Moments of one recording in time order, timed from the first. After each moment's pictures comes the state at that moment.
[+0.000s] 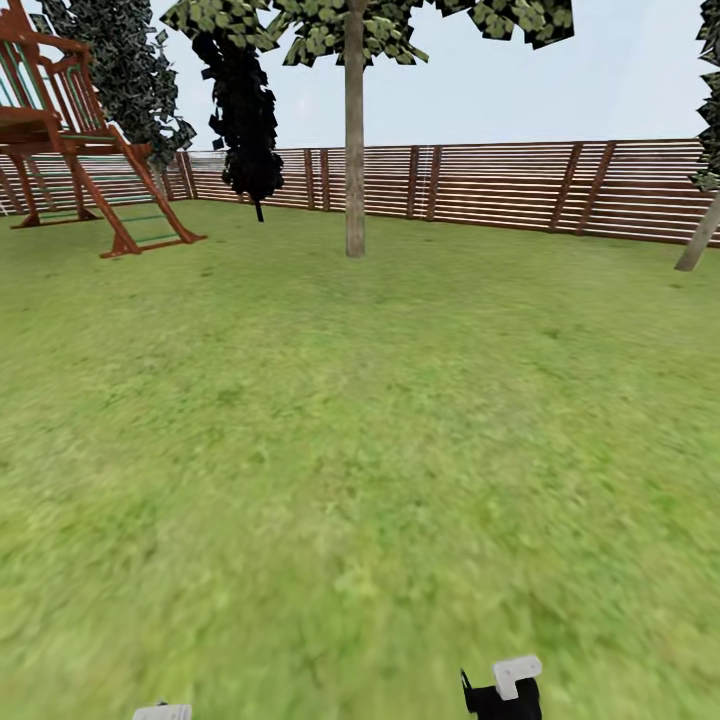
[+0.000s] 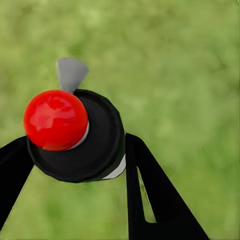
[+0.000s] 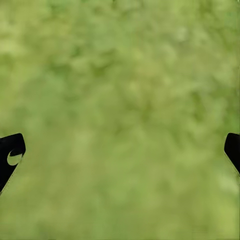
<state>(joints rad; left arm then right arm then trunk) -0.36 0.17 0.25 -0.04 -0.12 -0.44 -0.18 -0.43 -0.02 0.11 -0.05 0.07 -0.51 -0.09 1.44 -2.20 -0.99</state>
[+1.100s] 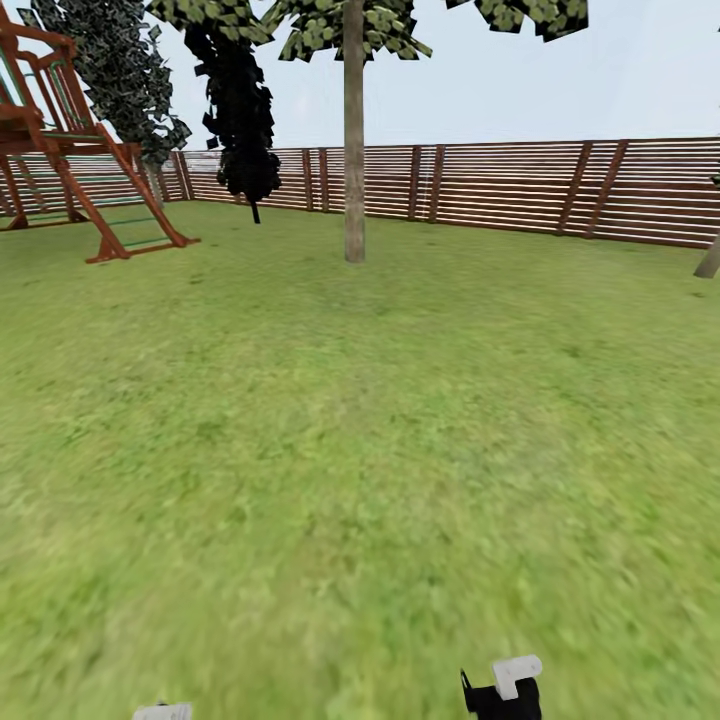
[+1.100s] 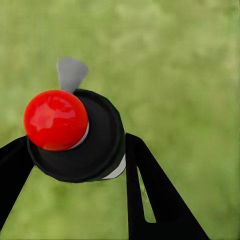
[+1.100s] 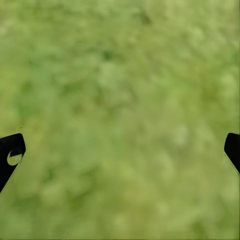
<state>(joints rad) -0.36 0.17 0.25 -0.04 -0.12 -0.44 -0.18 -0.43 -0.02 0.11 -0.05 0.07 -0.51 -0.09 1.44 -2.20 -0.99</state>
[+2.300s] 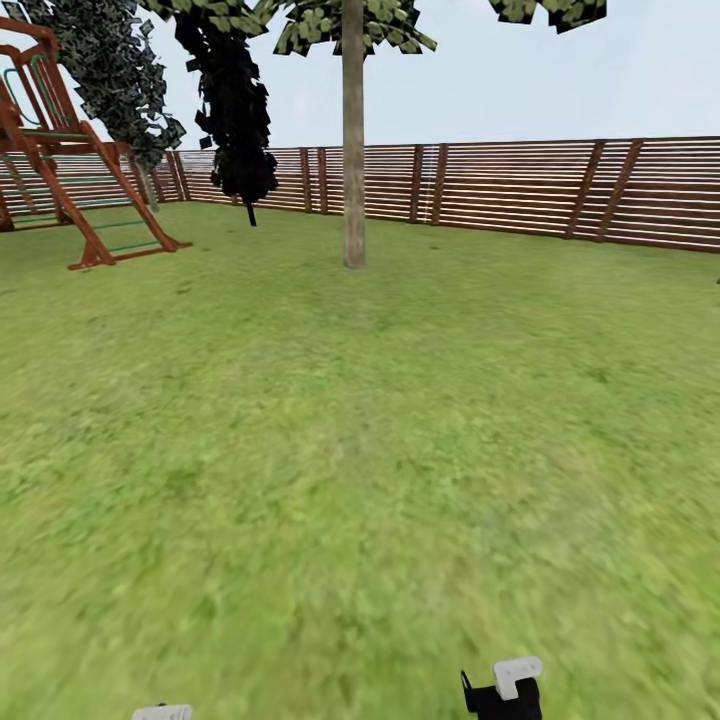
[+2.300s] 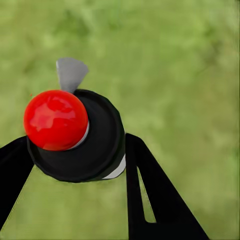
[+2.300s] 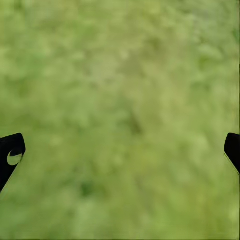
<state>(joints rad) -0.36 0.17 0.25 -0.04 -0.12 -0.44 -0.18 -0.43 -0.02 0.11 -0.05 0.07 -0.51 -0.09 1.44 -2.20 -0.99</state>
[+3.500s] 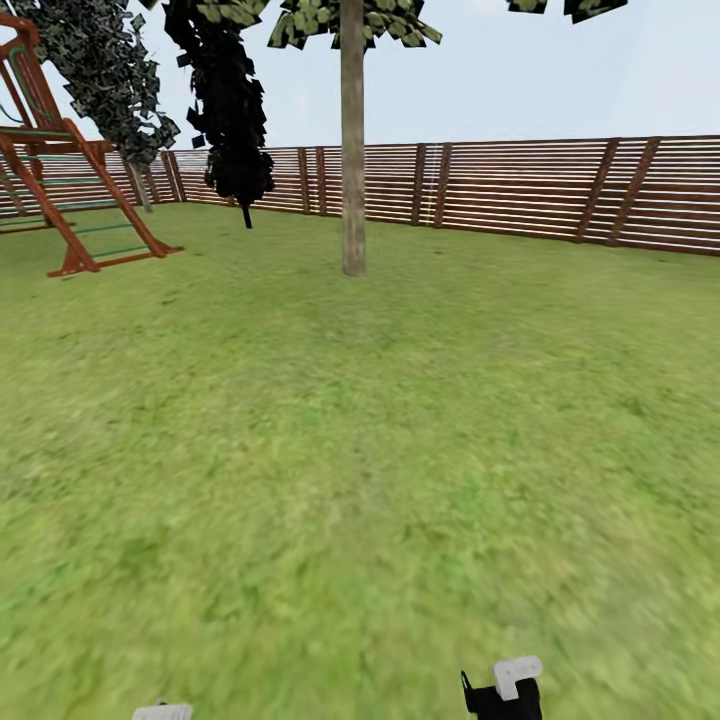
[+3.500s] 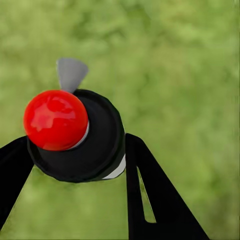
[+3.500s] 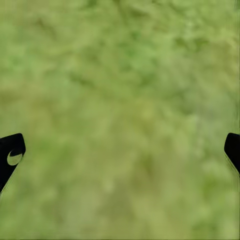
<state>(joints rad) -0.36 0.17 0.25 -0.04 -0.12 -0.44 -0.18 -0.43 -0.02 0.11 -0.05 0.07 -0.51 -0.09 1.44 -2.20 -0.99</state>
